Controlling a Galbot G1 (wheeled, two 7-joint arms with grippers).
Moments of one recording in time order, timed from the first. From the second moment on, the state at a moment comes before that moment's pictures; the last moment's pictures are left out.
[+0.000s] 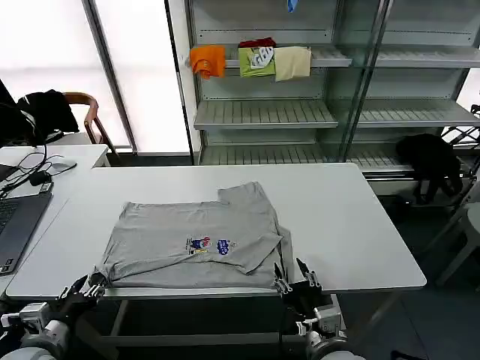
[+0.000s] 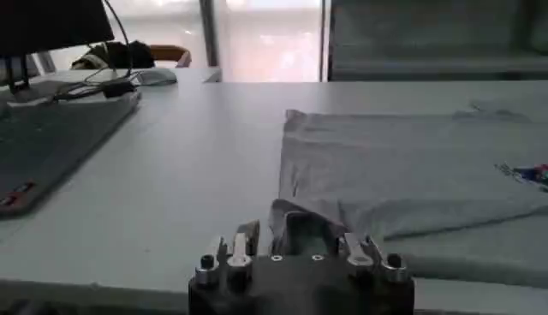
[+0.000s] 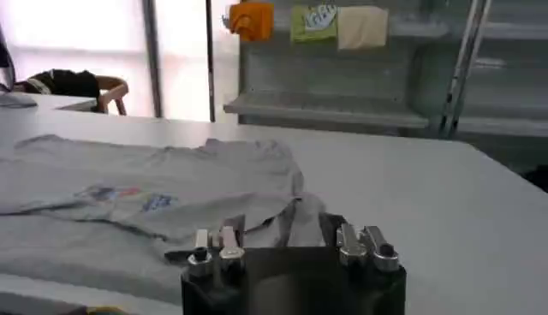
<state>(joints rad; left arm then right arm) 1.52 -1.19 -0.90 -2.03 -0.43 0.58 0.04 -1.46 1.44 0.28 2.23 0.00 -0.51 0.09</state>
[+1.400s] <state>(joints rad) 1.08 -1.06 -0.79 -1.72 -0.45 0.58 0.06 -1.02 1.55 0.31 1.90 0.09 -0.58 0.07</state>
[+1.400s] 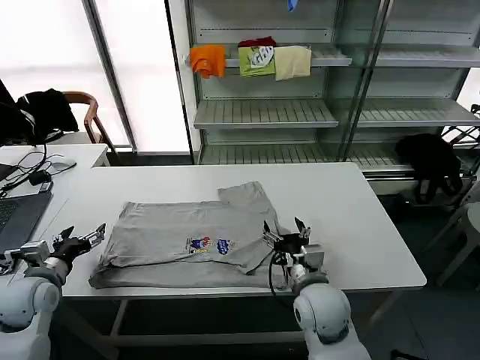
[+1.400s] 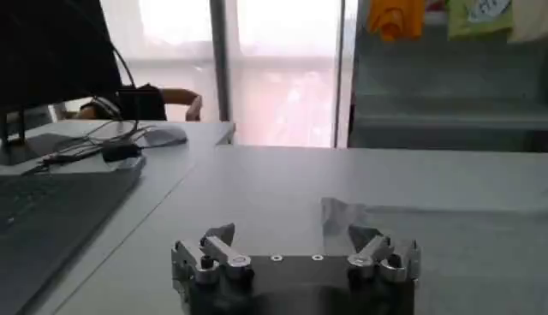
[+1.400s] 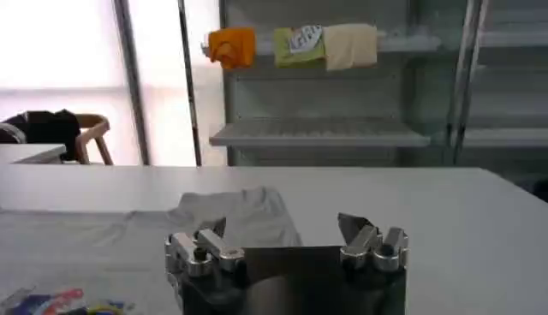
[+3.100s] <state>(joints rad) 0.72 -1.10 -0.56 -1.35 -0.23 0.56 0.22 -0.42 1.61 0.31 0.94 0.03 -0.40 -0.09</state>
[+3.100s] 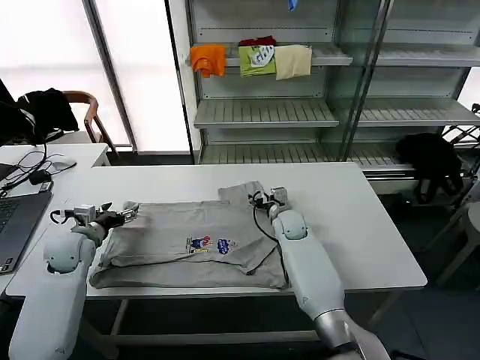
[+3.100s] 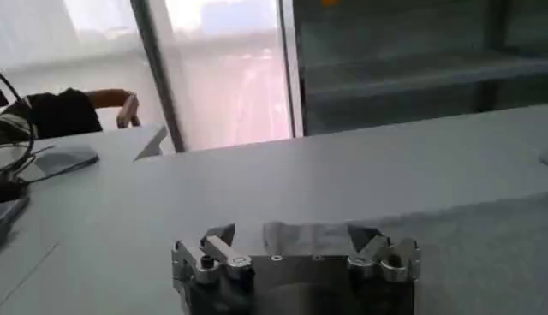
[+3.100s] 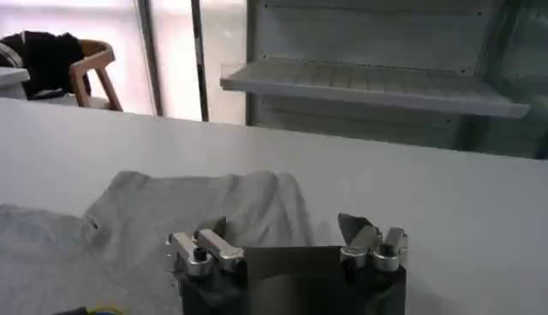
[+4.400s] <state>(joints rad) 0.59 -1.13 -0.53 -1.11 -0.19 0.55 0.24 -0.45 1.61 0.29 0.94 -0.03 -0.42 -0.11</state>
